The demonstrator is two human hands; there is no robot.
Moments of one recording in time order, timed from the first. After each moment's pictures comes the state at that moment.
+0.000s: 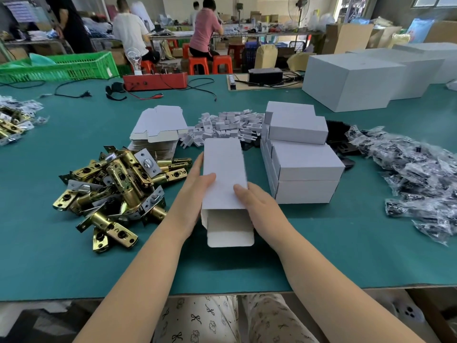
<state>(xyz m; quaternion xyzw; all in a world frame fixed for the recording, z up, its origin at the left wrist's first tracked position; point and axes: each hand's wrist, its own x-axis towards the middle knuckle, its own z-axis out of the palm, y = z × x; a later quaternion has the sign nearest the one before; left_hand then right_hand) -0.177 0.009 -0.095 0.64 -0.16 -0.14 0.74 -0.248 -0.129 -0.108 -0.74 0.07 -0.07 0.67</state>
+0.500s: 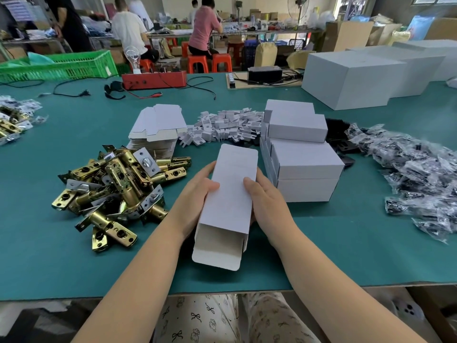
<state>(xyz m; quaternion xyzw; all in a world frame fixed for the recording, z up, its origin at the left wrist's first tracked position) -0.178 0.007 -0.094 0.61 -0.19 -0.22 0.73 -0.242 -0.132 -0.109 -0.69 0.08 -0.12 0.71</state>
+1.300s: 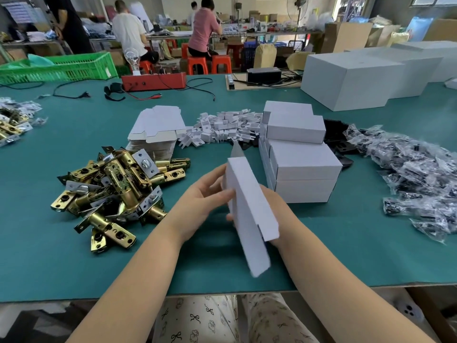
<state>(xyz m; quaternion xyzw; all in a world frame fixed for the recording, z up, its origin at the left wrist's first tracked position) -0.177 0.010 -0.106 0.61 -0.27 -0.24 0.71 -0.245 -0.139 -0.102 -0.62 0.10 0.00 0.78</state>
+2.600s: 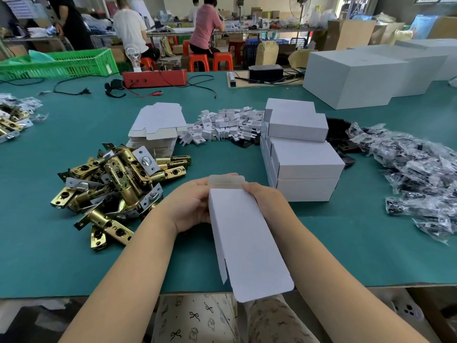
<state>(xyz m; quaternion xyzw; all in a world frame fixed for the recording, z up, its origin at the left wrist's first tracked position) -0.164 0.013 -0.097 0.62 -0.15 -0.36 0.68 -0.247 -0.136 -0.093 -0.60 0.21 0.01 0.77</state>
